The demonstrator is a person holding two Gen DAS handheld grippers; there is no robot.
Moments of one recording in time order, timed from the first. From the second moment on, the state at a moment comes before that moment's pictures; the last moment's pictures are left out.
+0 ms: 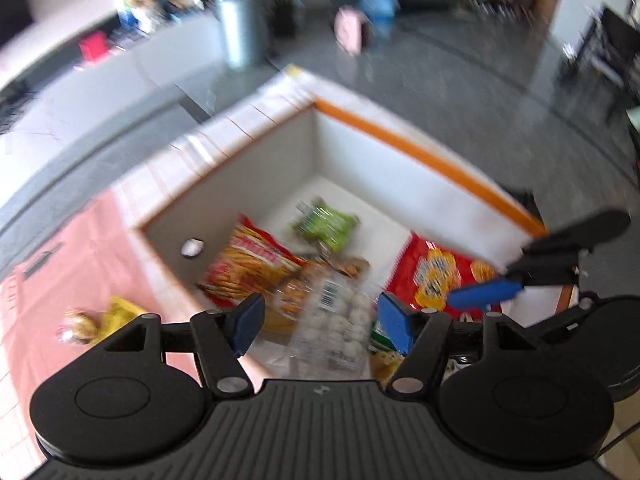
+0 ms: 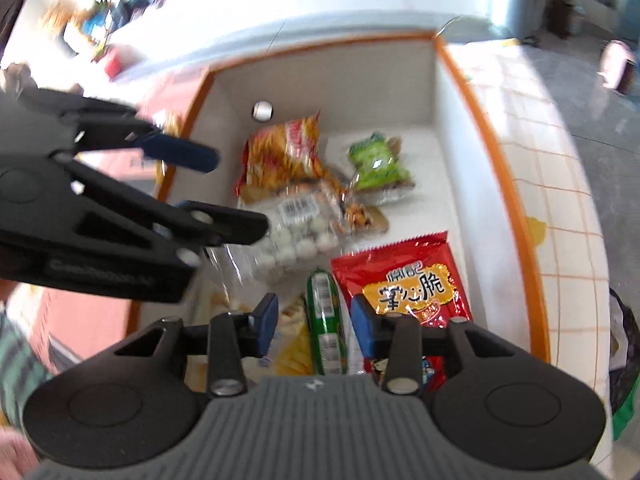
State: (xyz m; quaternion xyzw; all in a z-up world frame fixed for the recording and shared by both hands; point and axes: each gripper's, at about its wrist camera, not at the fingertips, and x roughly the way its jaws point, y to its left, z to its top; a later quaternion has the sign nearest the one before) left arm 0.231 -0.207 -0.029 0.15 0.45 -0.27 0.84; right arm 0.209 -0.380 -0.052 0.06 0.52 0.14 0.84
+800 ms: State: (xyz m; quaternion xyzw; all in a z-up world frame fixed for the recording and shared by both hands) left arm 0.129 0.012 -0.003 -0.02 0.36 -0.08 0.93; right arm 0.099 -0.219 -0.010 0.13 0.33 0.10 0.93
